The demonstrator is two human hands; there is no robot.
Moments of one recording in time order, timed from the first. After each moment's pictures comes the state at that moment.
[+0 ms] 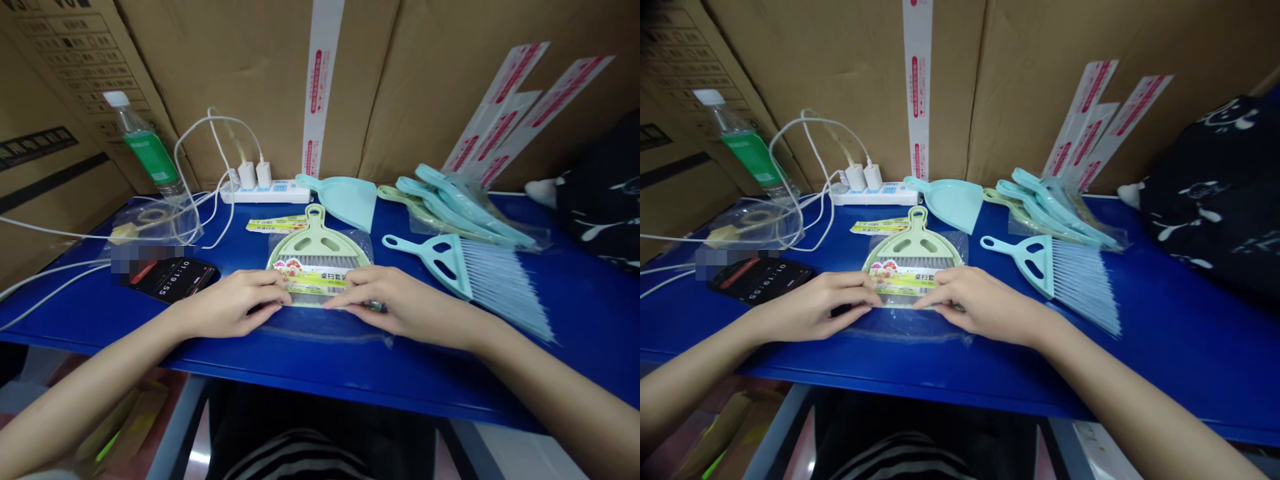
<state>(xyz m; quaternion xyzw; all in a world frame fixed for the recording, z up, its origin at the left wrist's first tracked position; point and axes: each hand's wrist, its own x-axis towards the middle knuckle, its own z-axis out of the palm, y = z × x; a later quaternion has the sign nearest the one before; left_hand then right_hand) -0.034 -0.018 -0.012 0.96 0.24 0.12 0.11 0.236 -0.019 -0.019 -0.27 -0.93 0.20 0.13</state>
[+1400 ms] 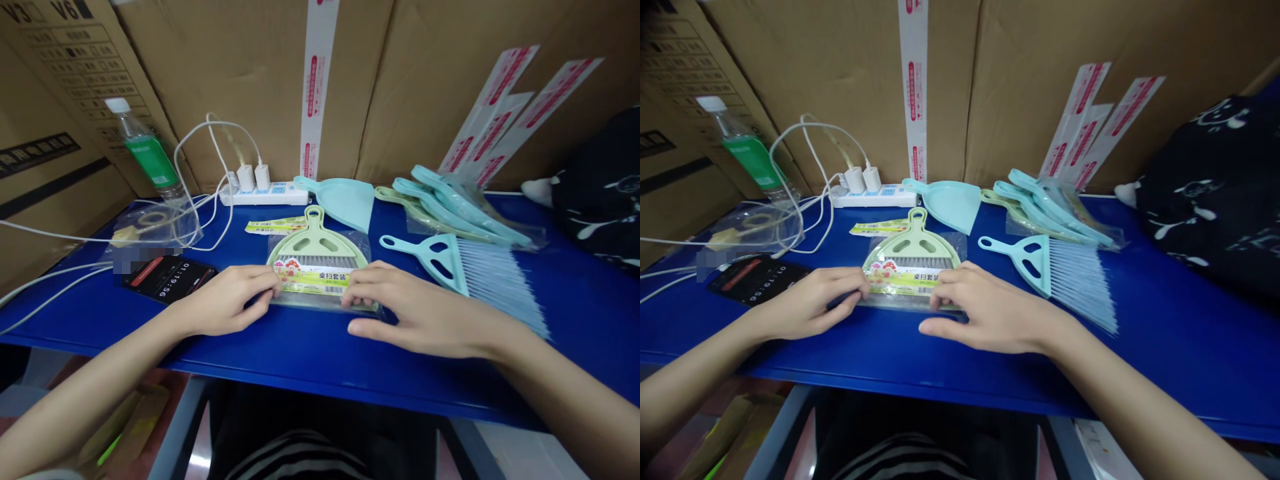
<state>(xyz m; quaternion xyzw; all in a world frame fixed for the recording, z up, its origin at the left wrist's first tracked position) -0.033 -0.018 -0.004 0.95 0.27 0.14 0.12 0.239 -0.032 0.001 -0.34 -0.91 0.24 0.09</state>
